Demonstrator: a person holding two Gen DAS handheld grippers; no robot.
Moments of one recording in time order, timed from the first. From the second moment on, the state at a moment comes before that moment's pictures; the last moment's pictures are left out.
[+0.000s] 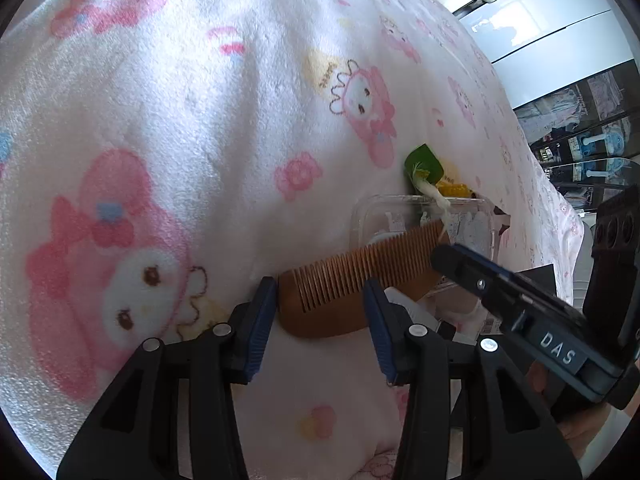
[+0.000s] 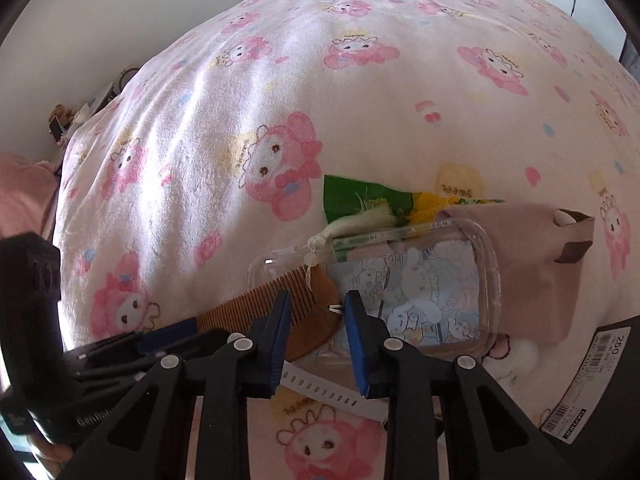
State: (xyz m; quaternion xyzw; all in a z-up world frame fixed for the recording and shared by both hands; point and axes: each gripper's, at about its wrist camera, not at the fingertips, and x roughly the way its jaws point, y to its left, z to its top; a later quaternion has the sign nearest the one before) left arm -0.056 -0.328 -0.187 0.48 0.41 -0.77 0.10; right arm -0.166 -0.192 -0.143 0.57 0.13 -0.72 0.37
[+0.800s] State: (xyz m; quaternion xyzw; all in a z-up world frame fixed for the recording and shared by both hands) left arm -0.057 -0.322 -0.175 0.48 0.37 -0.79 0.09; right arm -0.150 -0.167 -0.146 0.60 0.06 -0.72 0.35
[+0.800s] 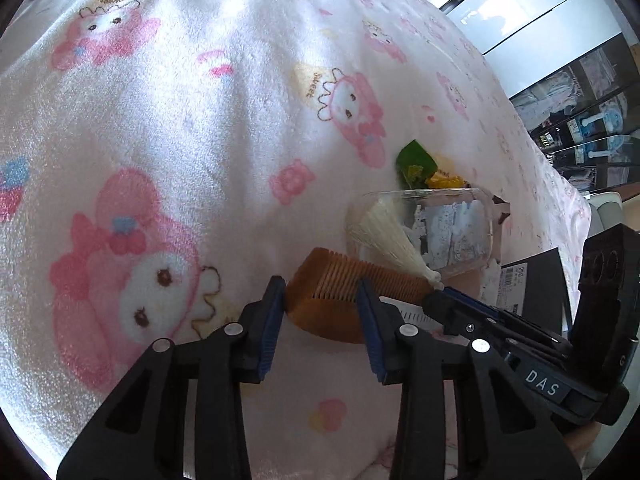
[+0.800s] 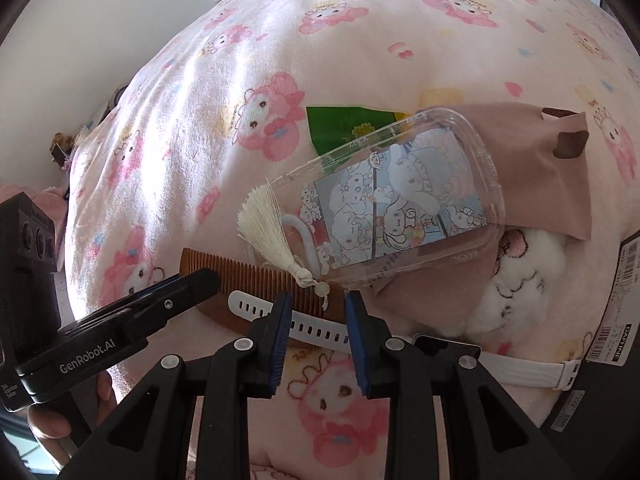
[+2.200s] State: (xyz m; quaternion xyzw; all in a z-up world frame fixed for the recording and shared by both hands) left arm -0.048 -0.332 -0.194 0.48 0.38 -0.79 0.08; right arm -0.157 -0.112 -0.157 0.62 -0.01 -0.73 0.29
